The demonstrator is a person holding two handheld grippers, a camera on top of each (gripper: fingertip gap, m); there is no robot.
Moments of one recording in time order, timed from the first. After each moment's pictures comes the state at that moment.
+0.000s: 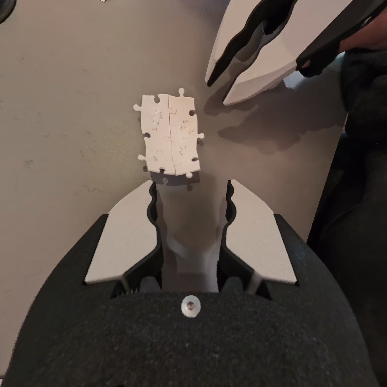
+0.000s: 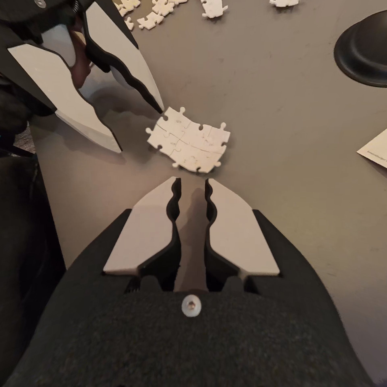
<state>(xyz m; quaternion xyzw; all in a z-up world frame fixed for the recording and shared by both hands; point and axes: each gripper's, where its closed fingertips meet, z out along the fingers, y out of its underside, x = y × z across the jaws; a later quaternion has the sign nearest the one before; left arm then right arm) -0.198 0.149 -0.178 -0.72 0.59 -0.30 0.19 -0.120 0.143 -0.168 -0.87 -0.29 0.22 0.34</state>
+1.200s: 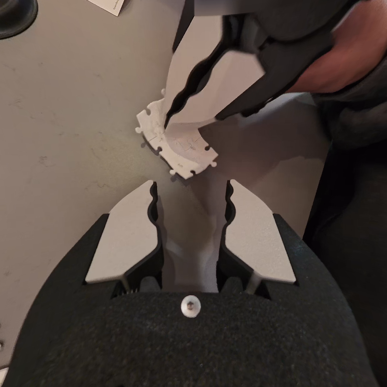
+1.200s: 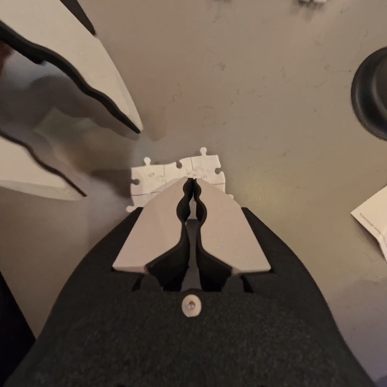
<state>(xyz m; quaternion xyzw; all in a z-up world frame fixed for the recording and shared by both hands) -0.204 0.154 -0.169 -0.73 0.57 -0.32 0.20 -0.155 0.188 -0.188 -0.89 -0.34 0.11 0.28</state>
